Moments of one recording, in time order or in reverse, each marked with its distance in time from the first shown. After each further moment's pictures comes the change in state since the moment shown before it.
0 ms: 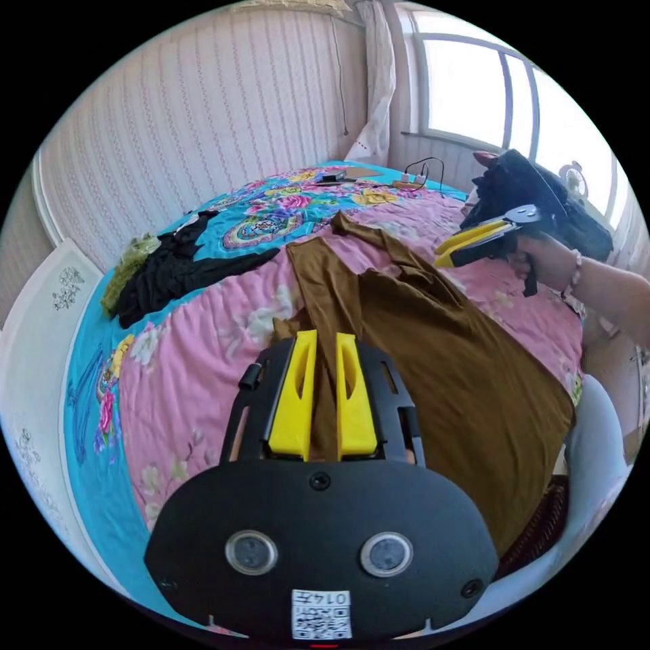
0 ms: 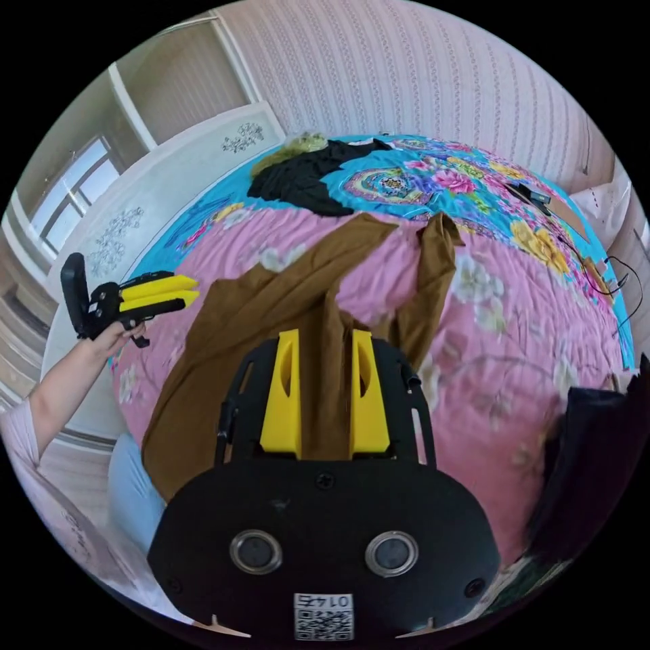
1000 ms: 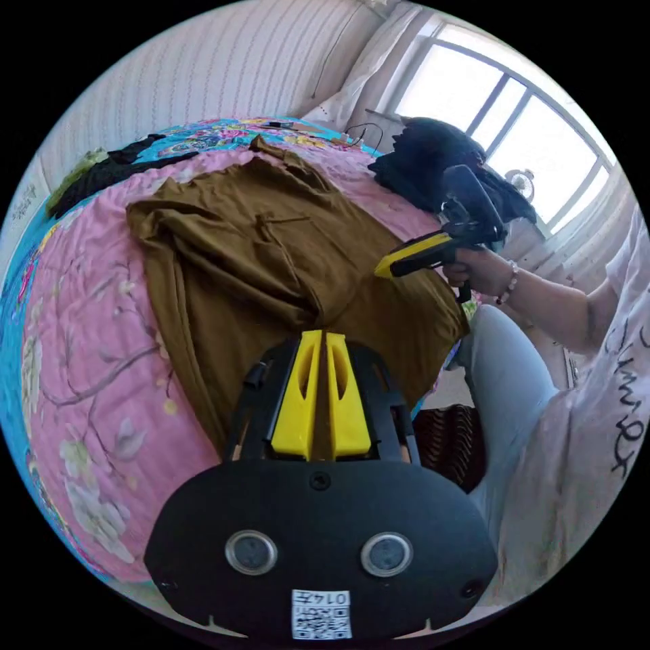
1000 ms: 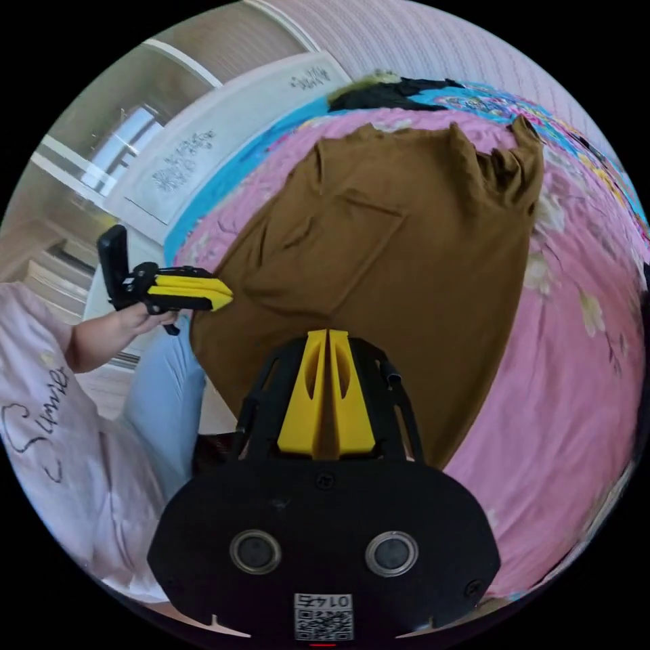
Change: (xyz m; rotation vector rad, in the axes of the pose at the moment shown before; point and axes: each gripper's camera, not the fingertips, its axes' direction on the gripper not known) left arm 0.139 0.194 -0.065 -0.123 0.368 -0.127; right arm -0.116 0.203 0.097 -0.201 -0.246 -0.096
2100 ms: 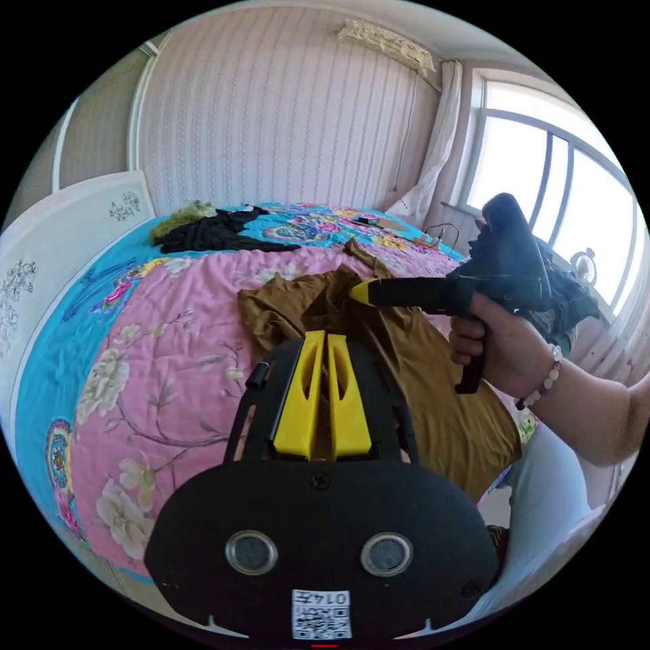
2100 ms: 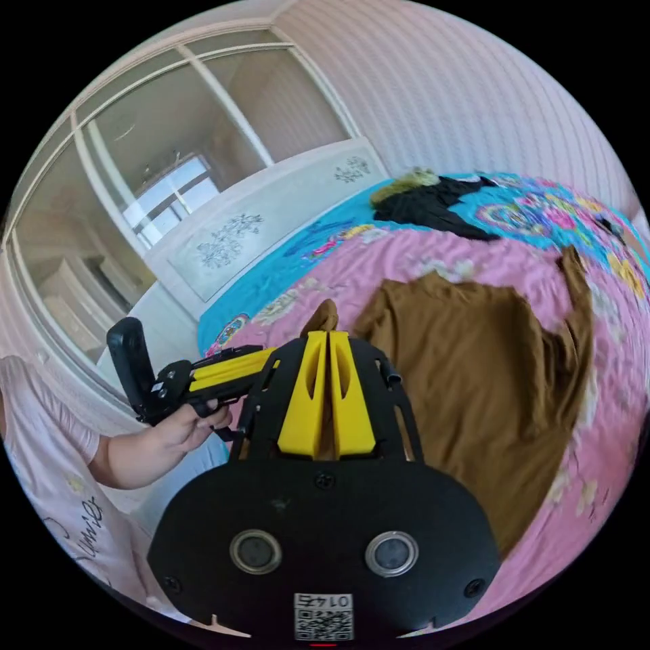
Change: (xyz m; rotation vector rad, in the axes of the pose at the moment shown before) left arm -0.039 0.017 -0.227 0.406 -0.333 -0.201; right arm -0.137 -0.121 0.106 0.394 -0.098 -0.131
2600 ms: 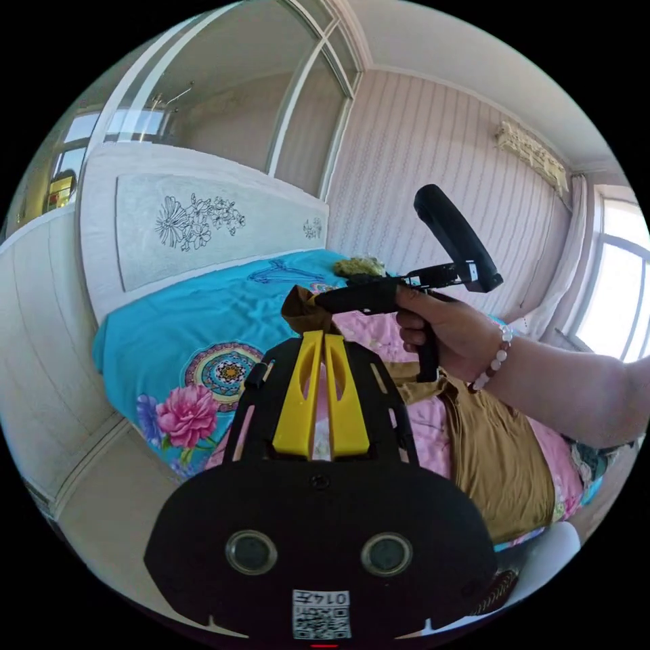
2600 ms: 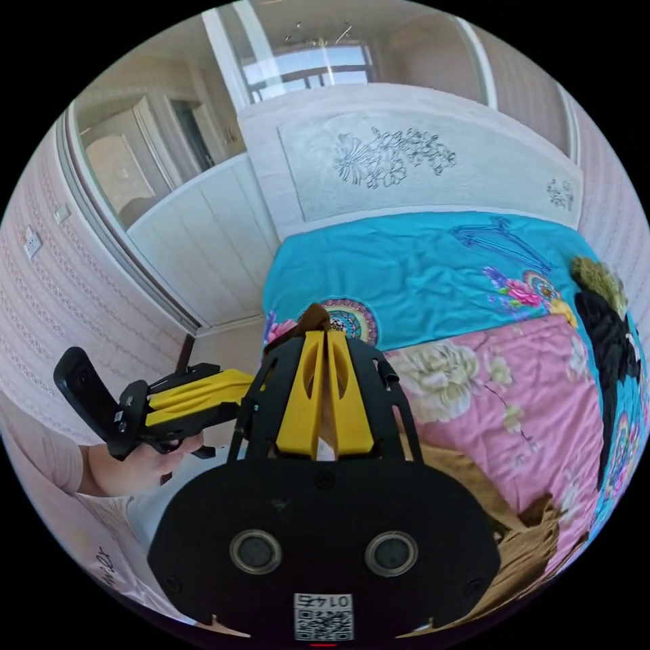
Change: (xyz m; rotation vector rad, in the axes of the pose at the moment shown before) left arm -0.269 0.136 -0.281 0.294 -0.423 -0.461; right arm -0.314 -0.087 0.286 -0.372 -0.184 -0.582
